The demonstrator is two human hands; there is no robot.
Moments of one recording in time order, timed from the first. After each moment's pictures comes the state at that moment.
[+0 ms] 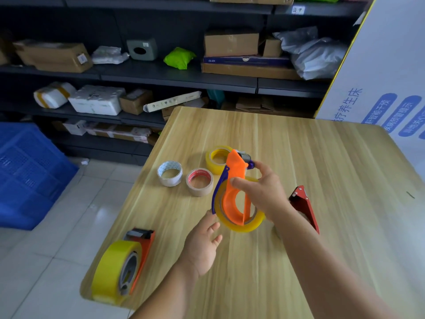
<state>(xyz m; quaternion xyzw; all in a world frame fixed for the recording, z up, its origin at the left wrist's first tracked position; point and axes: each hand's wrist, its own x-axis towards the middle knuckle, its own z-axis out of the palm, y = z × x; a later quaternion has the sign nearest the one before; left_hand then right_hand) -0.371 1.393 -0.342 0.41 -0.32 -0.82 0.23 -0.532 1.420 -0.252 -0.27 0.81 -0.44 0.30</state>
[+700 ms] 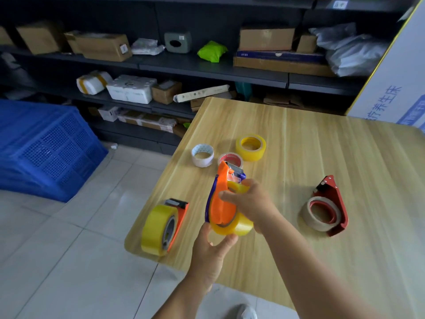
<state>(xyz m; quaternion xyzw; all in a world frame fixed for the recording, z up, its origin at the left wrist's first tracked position) -0.272 1.455 -0.343 0.44 -0.55 -0.64 0.30 -0.409 1.432 -0.261 -0.25 0.78 -0.39 0.42</state>
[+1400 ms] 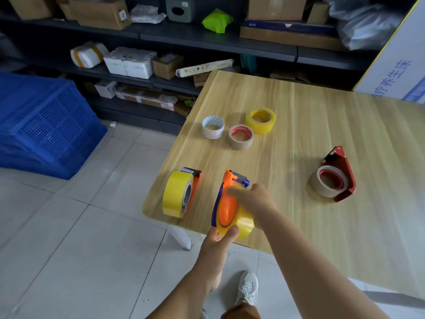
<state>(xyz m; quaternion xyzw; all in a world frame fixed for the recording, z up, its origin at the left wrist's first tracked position) -0.214 1.499 -0.370 0.48 -0.38 -0.77 0.19 -0.347 1.463 -0.297 -0.14 0.80 -0.35 0.46</state>
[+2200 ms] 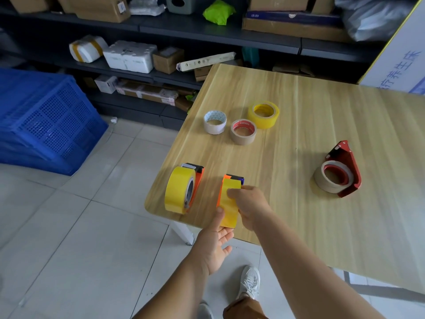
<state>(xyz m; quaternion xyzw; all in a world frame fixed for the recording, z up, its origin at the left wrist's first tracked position) -0.213 1.473 -0.371 0.49 -0.21 -0.83 0.16 -0.330 1.457 -0.321 -0.07 0.73 -0.43 0.53</state>
